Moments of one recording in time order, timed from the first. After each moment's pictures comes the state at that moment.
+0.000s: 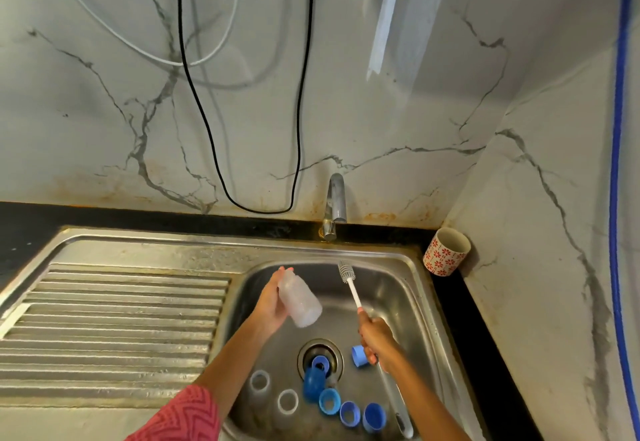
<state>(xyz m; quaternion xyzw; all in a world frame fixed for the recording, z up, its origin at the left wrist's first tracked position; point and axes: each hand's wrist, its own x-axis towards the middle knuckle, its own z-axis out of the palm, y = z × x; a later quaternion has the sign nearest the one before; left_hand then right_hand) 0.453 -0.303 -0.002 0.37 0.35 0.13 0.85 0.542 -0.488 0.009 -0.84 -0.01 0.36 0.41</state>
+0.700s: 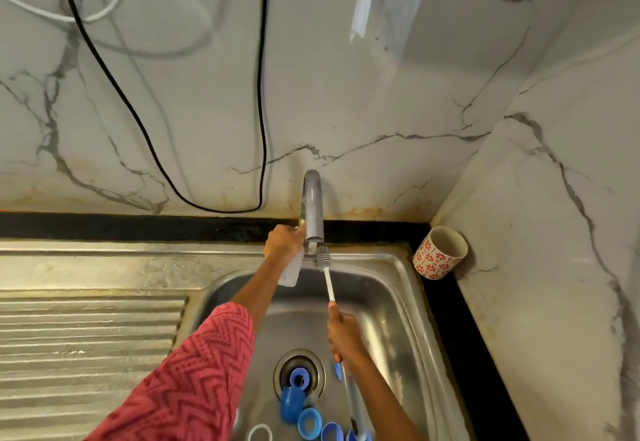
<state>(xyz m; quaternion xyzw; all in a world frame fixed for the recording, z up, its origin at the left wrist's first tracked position) 0.617 -0.260 0.033 0.78 0.46 0.03 0.41 0.583 -0.433 -0.026 -0.83 0.05 0.35 0.43</state>
